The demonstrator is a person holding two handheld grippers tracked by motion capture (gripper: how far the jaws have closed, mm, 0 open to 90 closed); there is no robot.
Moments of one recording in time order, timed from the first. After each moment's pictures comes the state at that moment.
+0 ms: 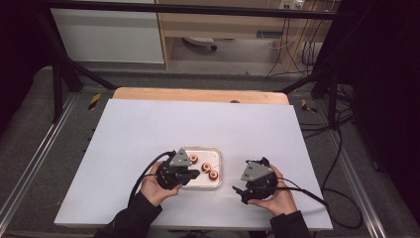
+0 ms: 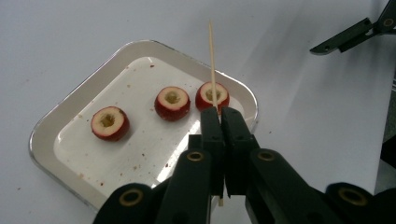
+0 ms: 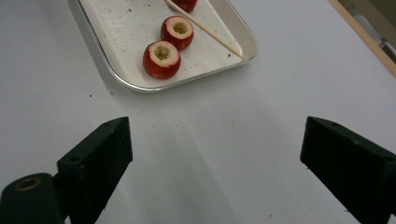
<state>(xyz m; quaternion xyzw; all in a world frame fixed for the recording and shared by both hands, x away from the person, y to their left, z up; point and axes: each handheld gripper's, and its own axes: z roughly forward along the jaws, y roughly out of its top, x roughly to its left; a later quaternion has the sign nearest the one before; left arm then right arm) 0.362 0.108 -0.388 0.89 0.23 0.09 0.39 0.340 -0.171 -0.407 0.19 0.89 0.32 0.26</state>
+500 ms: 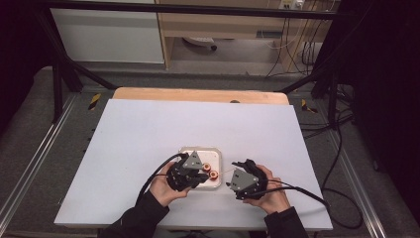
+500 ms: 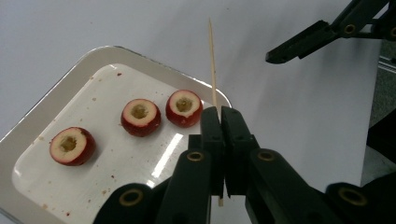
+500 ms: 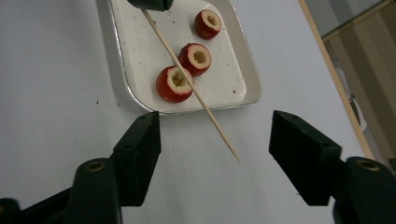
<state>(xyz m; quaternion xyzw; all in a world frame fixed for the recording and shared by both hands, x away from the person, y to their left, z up) 0.361 0.083 -0.389 0.91 0.20 0.07 0.36 0.333 -0.145 -0.399 0.06 0.91 0.28 0.32</state>
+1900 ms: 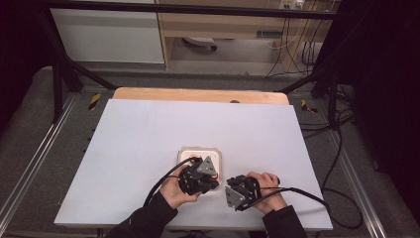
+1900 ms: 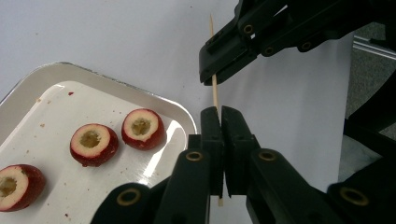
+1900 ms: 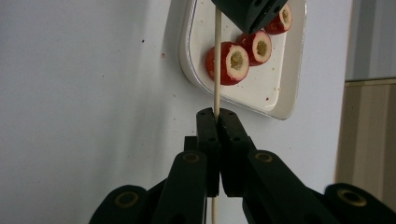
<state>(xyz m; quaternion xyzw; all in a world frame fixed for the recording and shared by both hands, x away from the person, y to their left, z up) 0.356 0.055 -0.391 0.92 0.16 0.05 0.34 0.328 -0.135 -0.420 -0.15 0.91 0.16 0.34</state>
